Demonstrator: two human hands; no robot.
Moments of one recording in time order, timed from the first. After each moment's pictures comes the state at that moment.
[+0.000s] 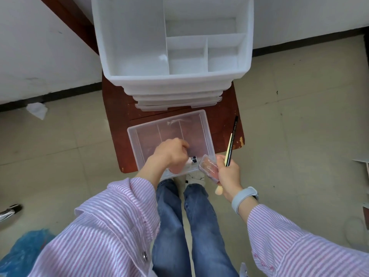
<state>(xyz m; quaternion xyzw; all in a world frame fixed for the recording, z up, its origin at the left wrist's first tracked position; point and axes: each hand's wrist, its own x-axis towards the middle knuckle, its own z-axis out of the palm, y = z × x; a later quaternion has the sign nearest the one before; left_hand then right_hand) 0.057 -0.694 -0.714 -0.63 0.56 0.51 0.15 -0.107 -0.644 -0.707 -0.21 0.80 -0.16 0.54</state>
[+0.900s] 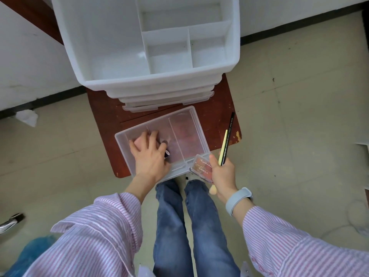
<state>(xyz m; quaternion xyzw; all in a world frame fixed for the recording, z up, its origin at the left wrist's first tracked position) 0.082 -0.649 -0.745 -0.66 0.69 0.23 0.18 -0.098 -0.643 -0.705 -0.18 0.81 -0.17 0.53</state>
